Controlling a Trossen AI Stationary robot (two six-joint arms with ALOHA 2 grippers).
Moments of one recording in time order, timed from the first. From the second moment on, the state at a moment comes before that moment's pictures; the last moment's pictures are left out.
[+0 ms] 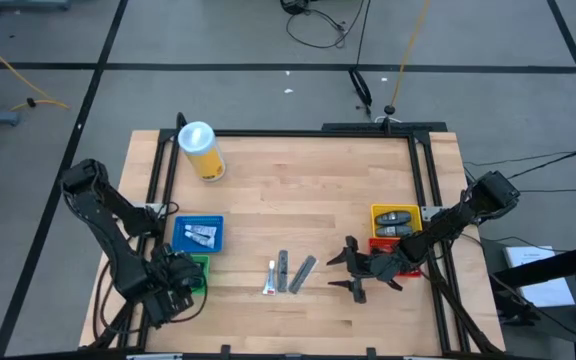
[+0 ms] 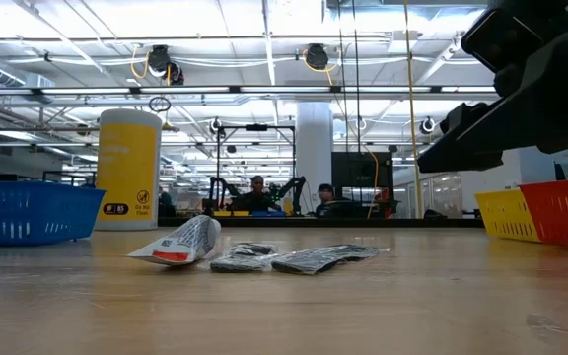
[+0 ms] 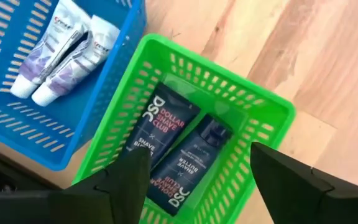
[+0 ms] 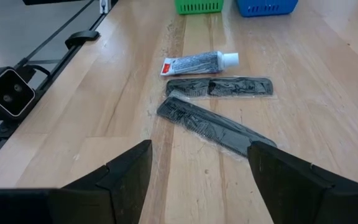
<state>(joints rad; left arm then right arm) -1.00 1.43 0.98 -1.17 -0.24 -1.49 0.57 1.57 0.43 0.69 0.39 0.33</state>
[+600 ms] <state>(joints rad) -0.98 1.43 0.98 -1.15 -0.12 -1.51 0.57 1.57 0.43 0.70 0.39 0.33</state>
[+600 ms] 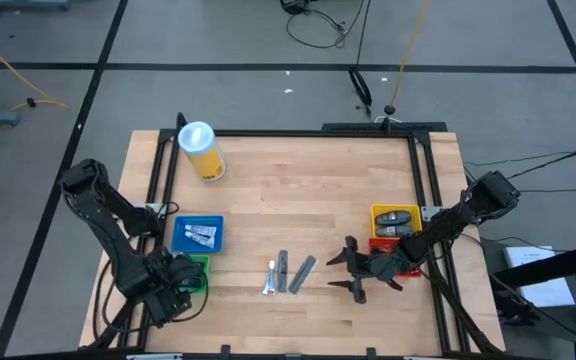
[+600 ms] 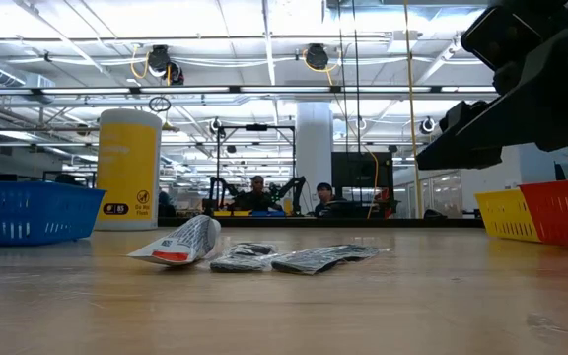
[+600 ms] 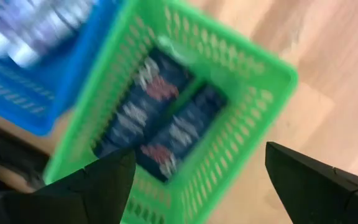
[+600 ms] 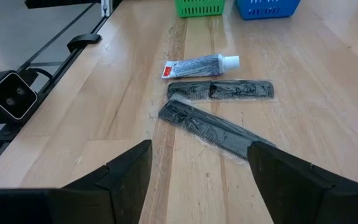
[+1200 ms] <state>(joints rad) -0.89 1.37 0.98 -0.57 -0.58 -1.19 0.56 1.57 0.43 0.71 0.39 0.31</state>
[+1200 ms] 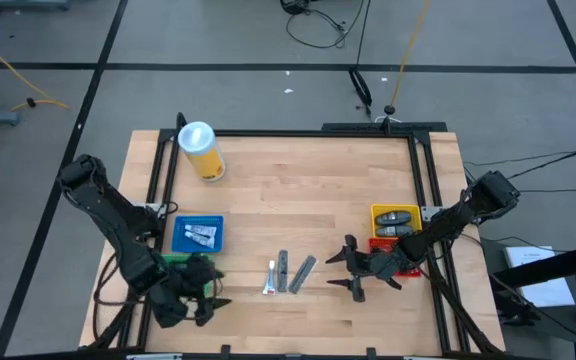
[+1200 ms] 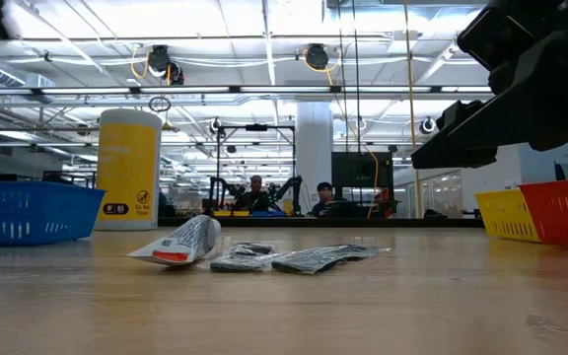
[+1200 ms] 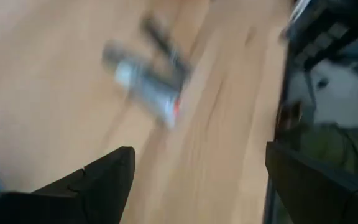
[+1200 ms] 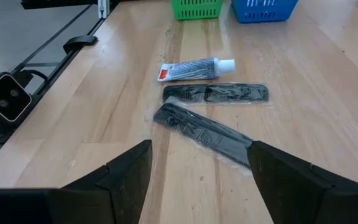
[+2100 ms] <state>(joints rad) -0.55 1.92 1.02 0.50 -0.27 -0.25 0.41 1.74 0.62 0.51 0.11 0.33</state>
